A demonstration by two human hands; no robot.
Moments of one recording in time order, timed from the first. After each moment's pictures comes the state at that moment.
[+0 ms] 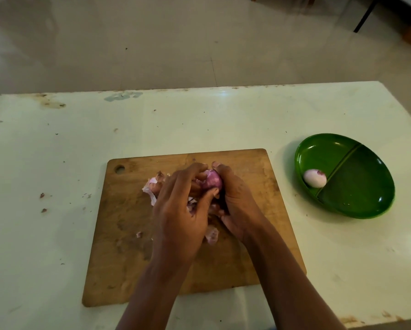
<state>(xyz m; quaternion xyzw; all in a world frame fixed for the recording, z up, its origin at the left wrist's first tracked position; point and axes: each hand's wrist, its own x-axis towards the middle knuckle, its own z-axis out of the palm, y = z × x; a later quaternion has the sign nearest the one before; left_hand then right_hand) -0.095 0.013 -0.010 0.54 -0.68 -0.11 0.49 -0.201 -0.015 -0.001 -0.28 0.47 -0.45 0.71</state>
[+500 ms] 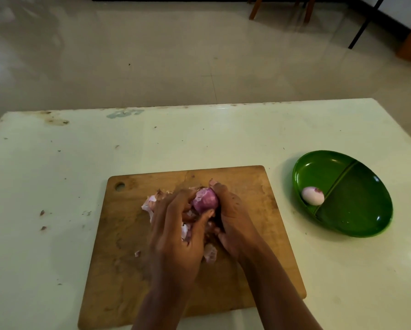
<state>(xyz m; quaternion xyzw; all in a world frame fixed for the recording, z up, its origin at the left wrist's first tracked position) -0.101 0.019 -0.010 0.54 -0.66 -0.04 0.52 -0.202 -0.019 0.003 -0.26 0.49 -0.46 0.69</state>
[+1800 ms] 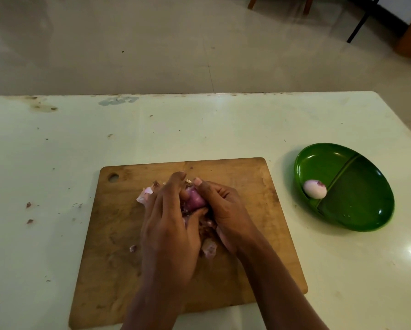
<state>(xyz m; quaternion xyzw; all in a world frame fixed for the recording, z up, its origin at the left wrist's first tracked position) -0.094 0.019 -0.001 0.63 -0.66 -0.11 0.38 -0.198 -0.021 -0.018 -0.39 0.46 -0.44 0.67</state>
